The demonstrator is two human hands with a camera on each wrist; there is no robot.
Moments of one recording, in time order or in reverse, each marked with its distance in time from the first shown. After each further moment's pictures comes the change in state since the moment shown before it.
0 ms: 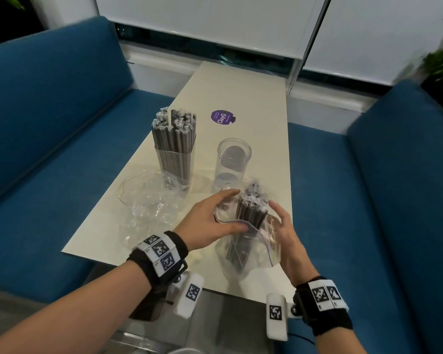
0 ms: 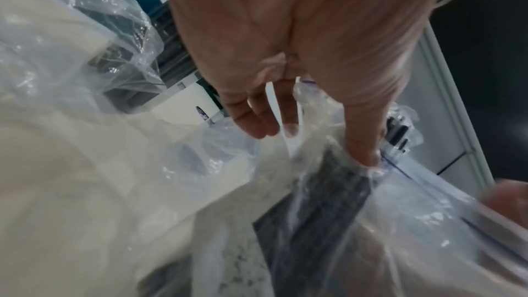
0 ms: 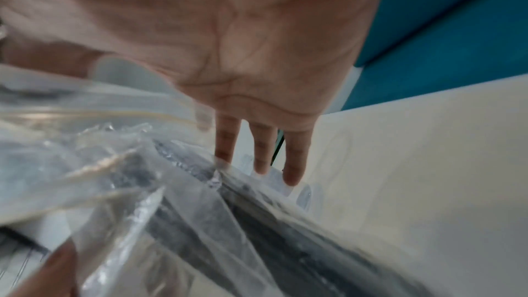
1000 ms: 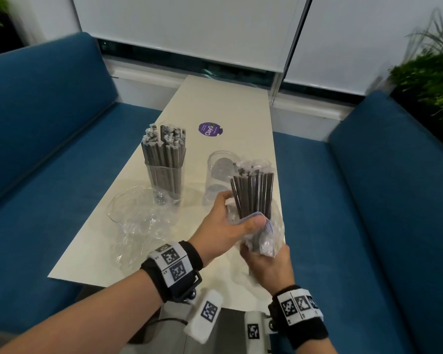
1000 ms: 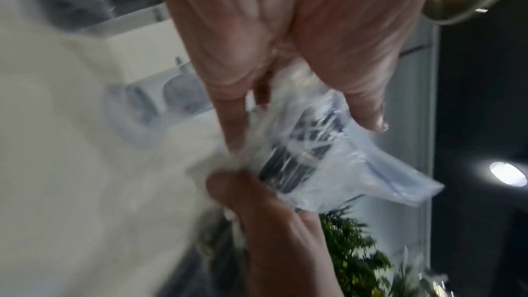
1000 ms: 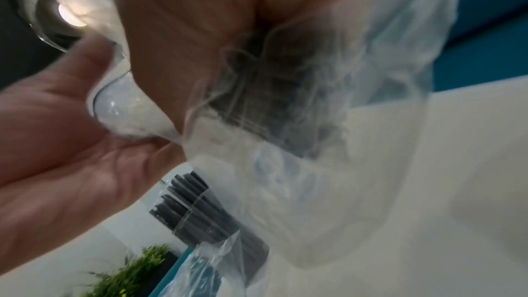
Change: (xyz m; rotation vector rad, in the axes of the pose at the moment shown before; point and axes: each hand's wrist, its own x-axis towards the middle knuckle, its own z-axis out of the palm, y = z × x) left_hand 0.003 0.051 0.022 -0.433 0.010 -0.121; right_hand -0.002 -0.008 0.039 -0.488 0.417 -0.054
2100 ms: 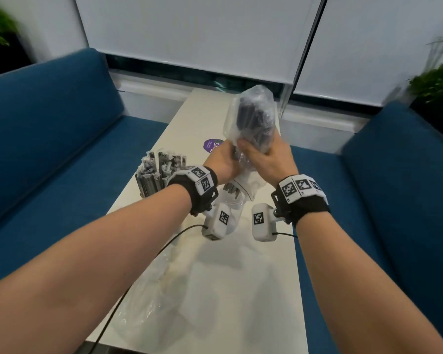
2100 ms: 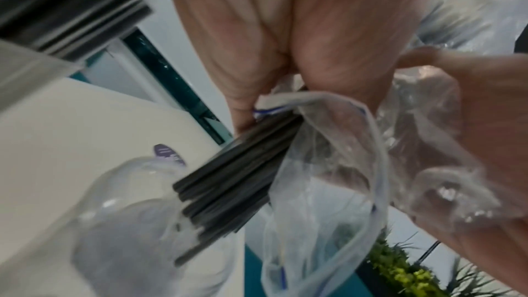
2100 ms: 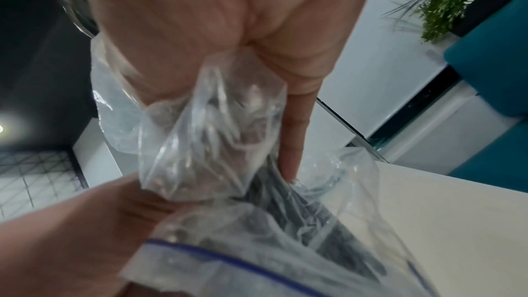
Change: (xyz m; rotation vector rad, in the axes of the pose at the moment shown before) left_hand 0.212 0.087 -0.049 0.695 0.156 0.092; right_hand 0.233 -0.154 -0.016 0.001 -0.052 -0.327
